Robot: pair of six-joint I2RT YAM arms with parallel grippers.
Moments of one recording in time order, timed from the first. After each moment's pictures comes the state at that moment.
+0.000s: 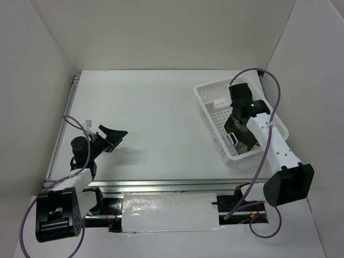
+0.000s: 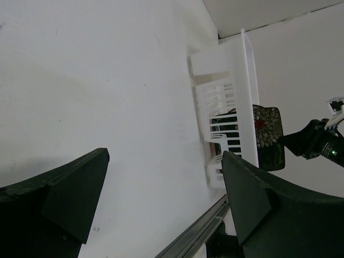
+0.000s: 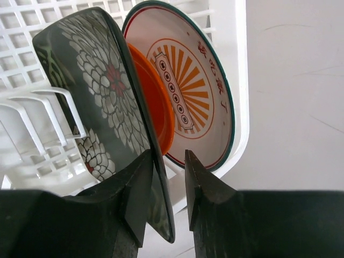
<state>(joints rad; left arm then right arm) 0.20 1.03 0.16 0.63 0.69 -1.00 0.20 1.32 1.26 -0.90 0.61 -0.25</state>
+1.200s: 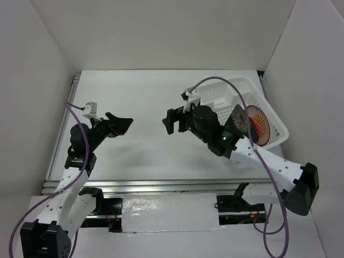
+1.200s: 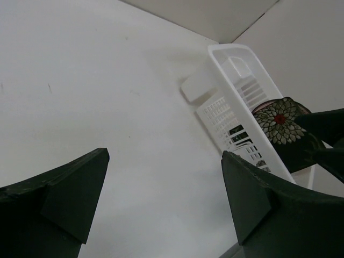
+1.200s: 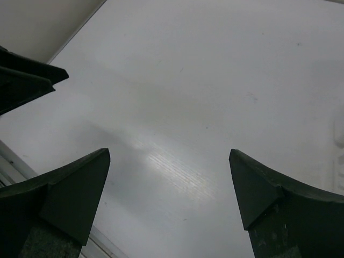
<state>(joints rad) -0.04 0.78 0.46 0.24 0.43 -0.67 0.85 1.19 1.08 -0.15 0.22 0.25</state>
